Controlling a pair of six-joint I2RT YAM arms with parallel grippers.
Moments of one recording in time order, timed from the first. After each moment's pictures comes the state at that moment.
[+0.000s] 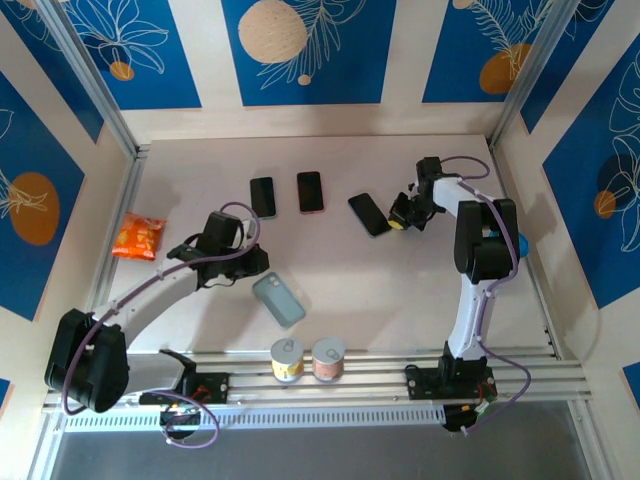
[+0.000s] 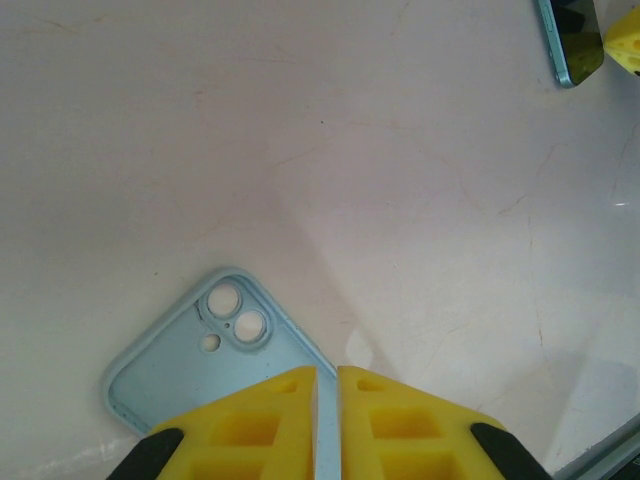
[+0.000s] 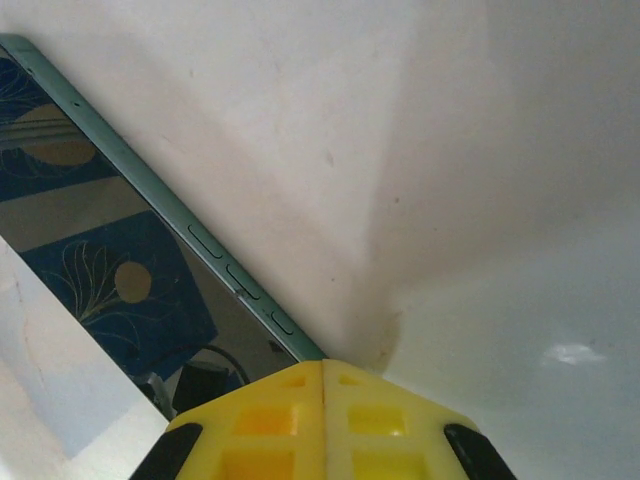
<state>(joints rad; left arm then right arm) -0.42 1.26 0.77 -0.44 0.31 -0.58 0.05 2.08 1.45 -0.69 -0.41 0.53</state>
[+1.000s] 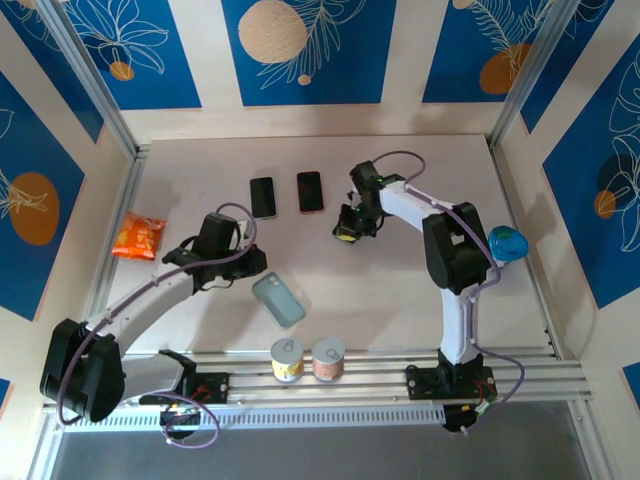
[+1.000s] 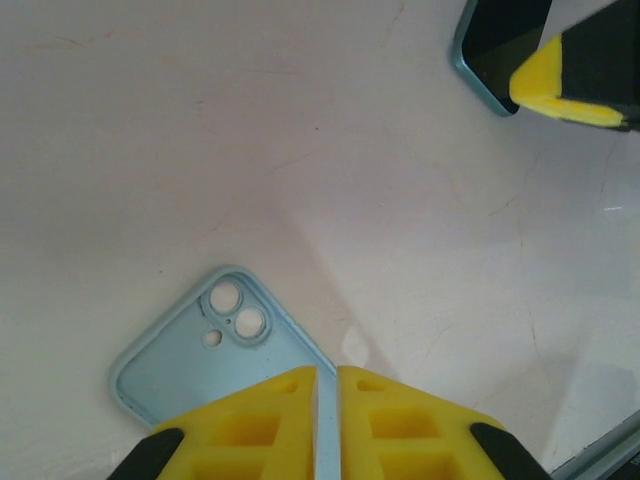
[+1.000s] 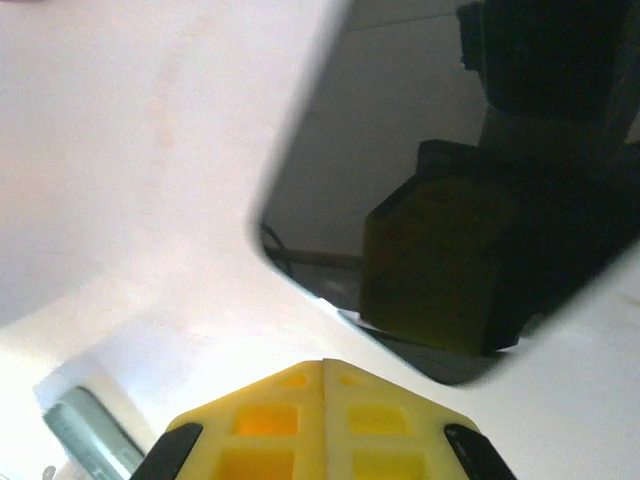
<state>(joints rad) -0.42 1.20 0.75 -0.44 0.30 -0.58 0.41 2.06 1.54 -0.78 -0.39 0.56</state>
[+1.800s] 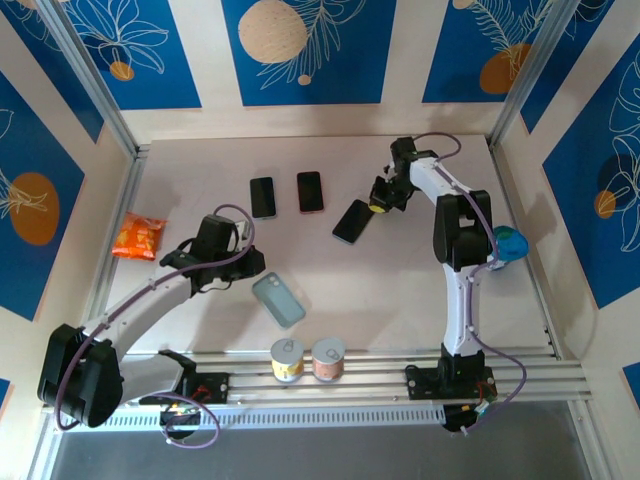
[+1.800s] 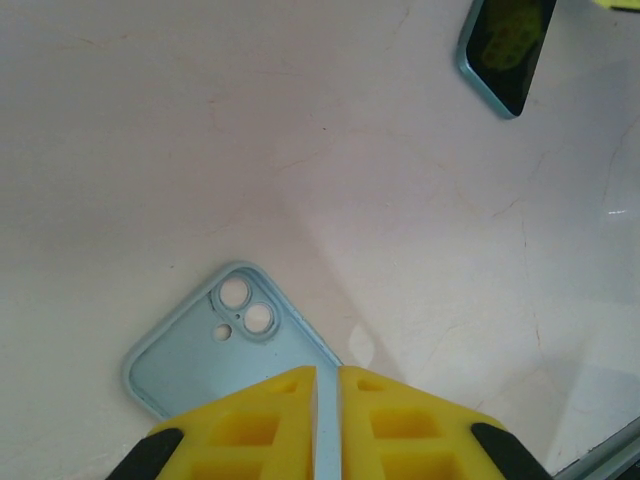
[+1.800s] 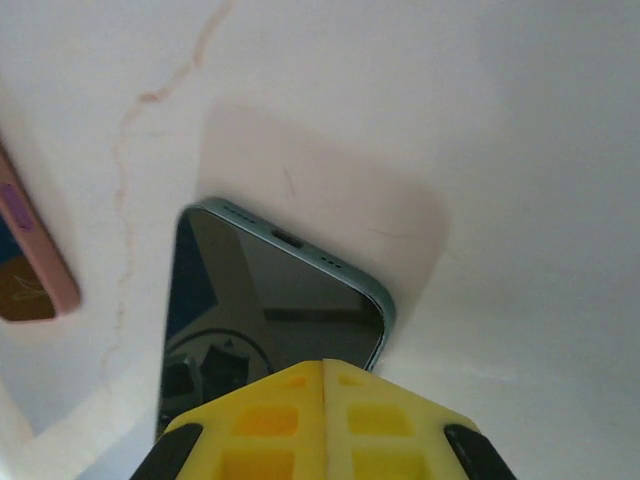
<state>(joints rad) -0.42 1.18 0.73 -0.45 0.29 -0.58 0.16 2.28 1.85 -0.90 -0.39 0.47</state>
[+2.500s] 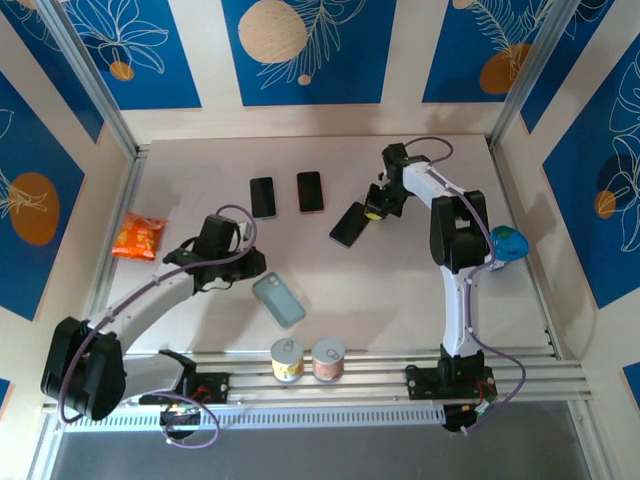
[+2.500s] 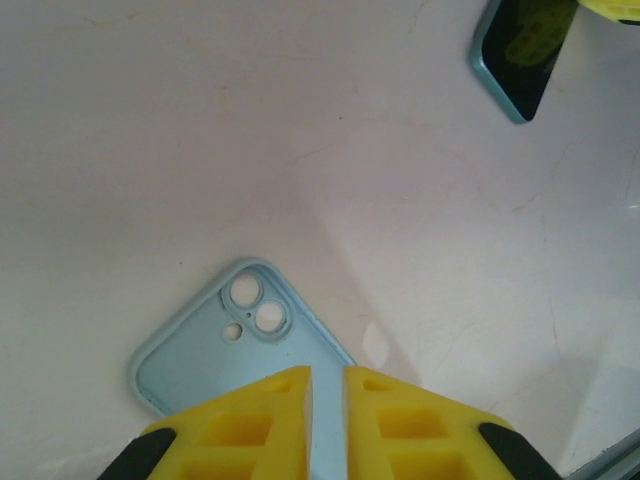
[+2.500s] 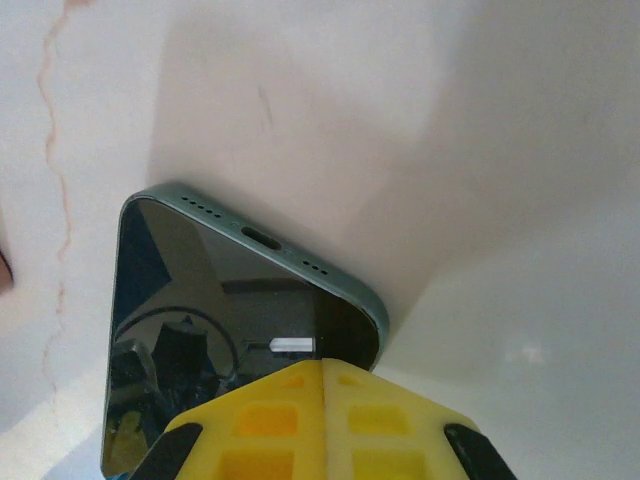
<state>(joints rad) -0.42 1.23 0.74 -0.45 0.29 -0.57 0.21 2.24 1.75 -0.87 -0.32 0.49</state>
